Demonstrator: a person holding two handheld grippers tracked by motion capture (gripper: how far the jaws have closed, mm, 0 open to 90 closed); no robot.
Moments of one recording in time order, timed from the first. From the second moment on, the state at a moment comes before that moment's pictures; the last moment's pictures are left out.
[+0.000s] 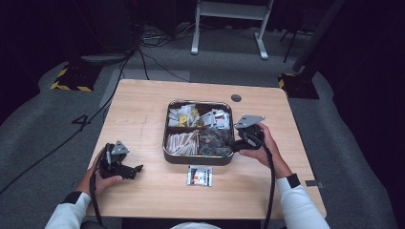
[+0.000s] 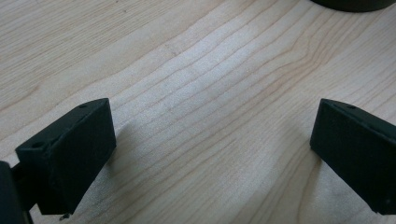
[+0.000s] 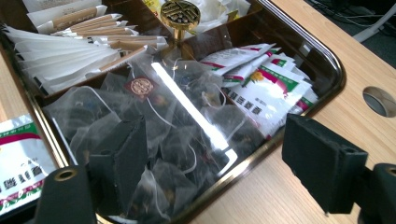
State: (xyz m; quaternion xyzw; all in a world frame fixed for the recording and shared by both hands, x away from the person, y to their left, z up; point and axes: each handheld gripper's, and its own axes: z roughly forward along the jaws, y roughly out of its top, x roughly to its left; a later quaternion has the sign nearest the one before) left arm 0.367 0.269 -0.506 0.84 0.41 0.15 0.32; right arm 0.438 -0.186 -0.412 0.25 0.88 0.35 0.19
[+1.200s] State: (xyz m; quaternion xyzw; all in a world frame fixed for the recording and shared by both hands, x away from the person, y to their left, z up) left arm 0.366 0.269 -0.506 0.84 0.41 0.15 0.32; right arm 0.403 -0.255 -0.440 0.28 0.88 0.33 0.20
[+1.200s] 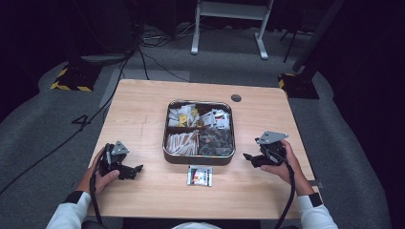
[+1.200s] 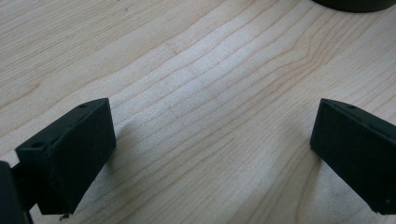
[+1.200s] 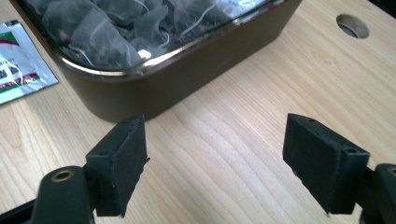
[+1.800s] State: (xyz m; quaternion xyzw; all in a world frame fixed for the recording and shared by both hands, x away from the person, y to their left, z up) left arm 0.366 0.269 -0.506 0.84 0.41 0.15 0.32; right arm 0.392 -0.290 -0.463 0.32 0.87 0.32 0.20
